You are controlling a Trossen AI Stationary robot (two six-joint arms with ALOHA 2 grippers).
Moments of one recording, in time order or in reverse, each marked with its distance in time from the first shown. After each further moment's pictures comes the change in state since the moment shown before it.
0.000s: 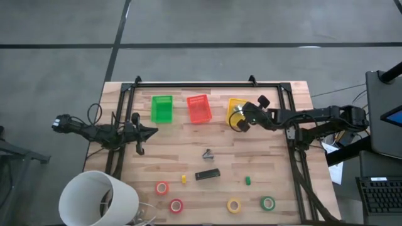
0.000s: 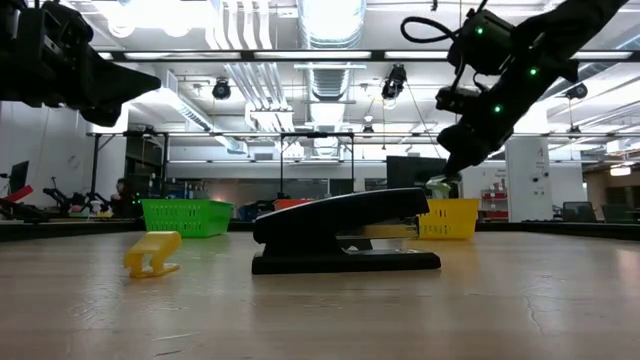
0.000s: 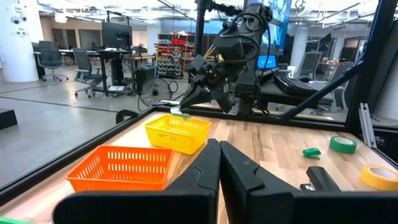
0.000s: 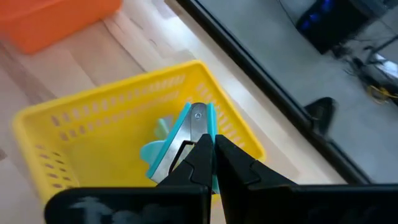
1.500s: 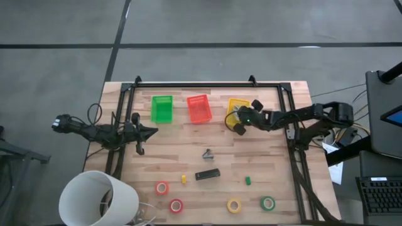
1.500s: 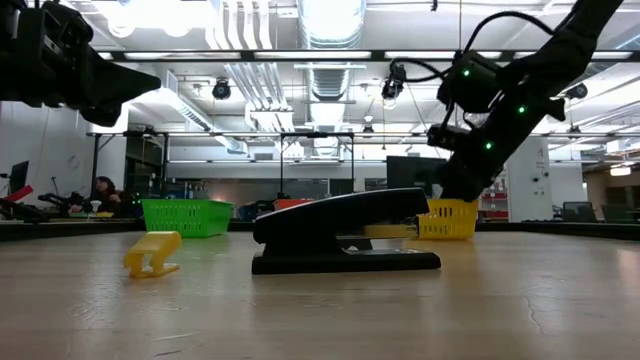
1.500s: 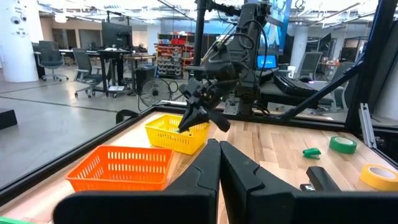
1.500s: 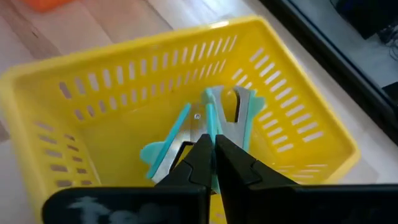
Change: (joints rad) left arm 0.000 0.000 0.000 0.000 0.000 0.000; right arm -0.054 0.202 -0.065 0.232 -0.137 -0.013
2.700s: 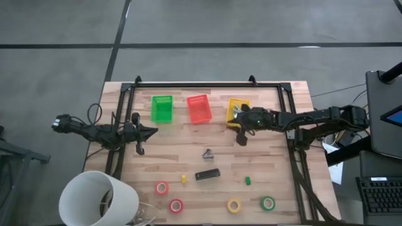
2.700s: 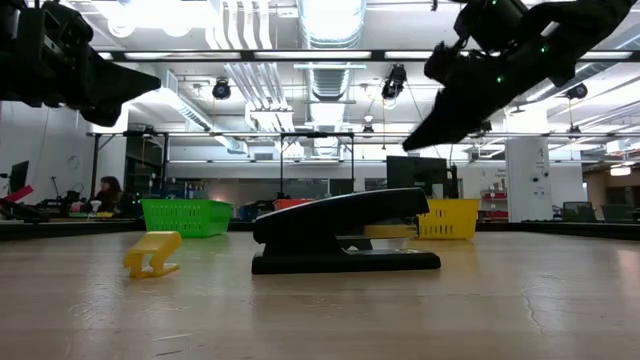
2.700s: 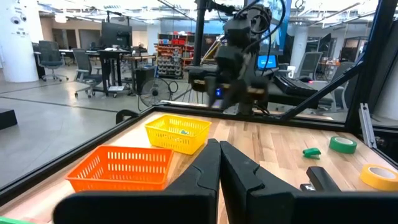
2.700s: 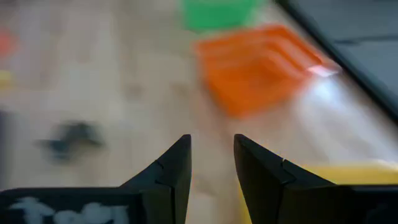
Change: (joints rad) left arm 0.000 0.000 0.000 0.000 0.000 0.000; right arm 0.115 -0.218 0.034 0.096 -0.459 -0.124
